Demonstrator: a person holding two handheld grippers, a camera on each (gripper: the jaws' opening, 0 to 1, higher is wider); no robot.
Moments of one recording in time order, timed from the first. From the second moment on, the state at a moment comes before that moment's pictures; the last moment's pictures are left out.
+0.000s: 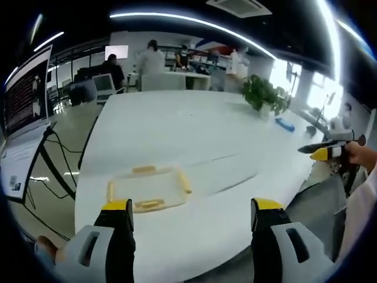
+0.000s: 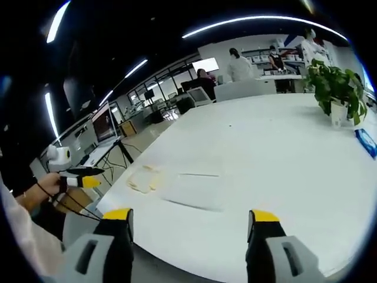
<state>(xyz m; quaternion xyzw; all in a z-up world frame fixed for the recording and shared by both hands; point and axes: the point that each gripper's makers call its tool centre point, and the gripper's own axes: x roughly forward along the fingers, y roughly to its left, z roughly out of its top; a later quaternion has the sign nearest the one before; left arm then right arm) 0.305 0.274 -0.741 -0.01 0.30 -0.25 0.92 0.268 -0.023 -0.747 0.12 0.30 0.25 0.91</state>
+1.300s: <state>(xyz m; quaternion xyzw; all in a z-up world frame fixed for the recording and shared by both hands) 0.333 0.296 -0.768 0.03 0.33 -0.27 0.90 0.296 0.028 -0.760 0.08 0.33 0.30 0.89</state>
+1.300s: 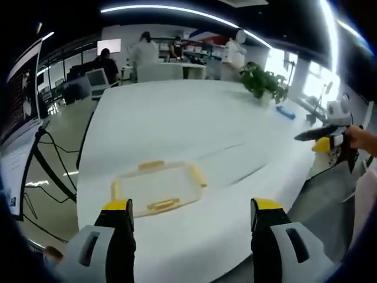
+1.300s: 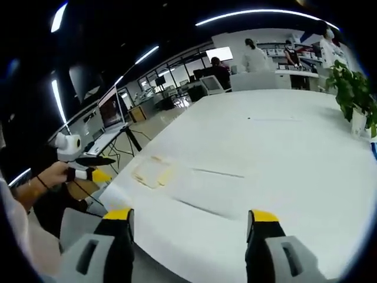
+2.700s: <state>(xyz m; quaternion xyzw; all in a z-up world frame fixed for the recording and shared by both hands) 0.374 0.323 -0.802 0.11 0.37 -0.32 0.87 0.352 0.132 -0.772 -0.05 0.33 0.45 0.83</state>
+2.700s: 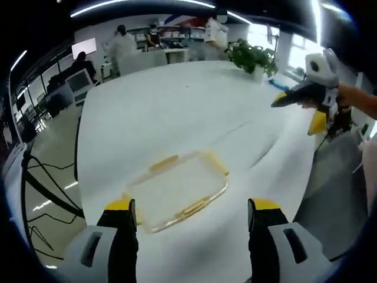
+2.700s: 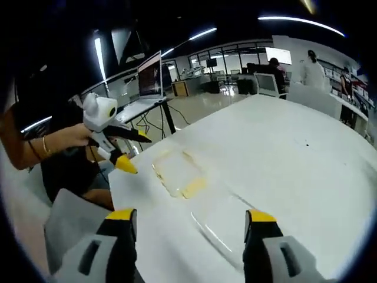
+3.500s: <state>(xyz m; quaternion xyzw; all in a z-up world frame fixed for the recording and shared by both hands) 0.400 0.333 -0.832 0.25 0.40 -0.39 0.79 0.375 0.194 -0.783 -0.05 0.32 0.52 0.79</state>
